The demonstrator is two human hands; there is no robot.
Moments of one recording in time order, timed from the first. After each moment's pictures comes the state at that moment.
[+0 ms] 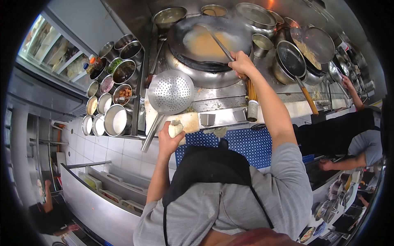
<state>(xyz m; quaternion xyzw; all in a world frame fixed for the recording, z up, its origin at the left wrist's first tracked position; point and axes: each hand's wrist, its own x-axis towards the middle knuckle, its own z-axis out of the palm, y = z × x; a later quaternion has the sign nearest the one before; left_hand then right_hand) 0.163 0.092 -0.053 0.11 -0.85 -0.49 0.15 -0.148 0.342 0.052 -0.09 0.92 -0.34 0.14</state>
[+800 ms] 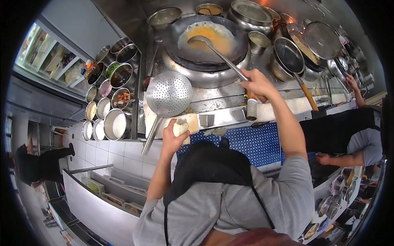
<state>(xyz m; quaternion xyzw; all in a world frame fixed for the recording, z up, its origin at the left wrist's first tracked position) 0.146 0.098 -0.052 0.07 -0.84 -0.53 0.11 -0.079 0.412 0.059 -0.16 0.90 -0.35 0.17</state>
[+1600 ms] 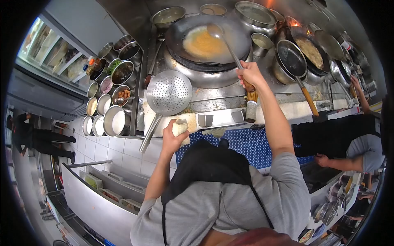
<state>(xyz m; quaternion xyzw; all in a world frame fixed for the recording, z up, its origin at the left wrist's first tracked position) 0.148 0.109 -0.066 0.08 -0.80 -0.58 0.11 -0.125 0.386 0.019 0.02 0.78 -0.60 0.17</state>
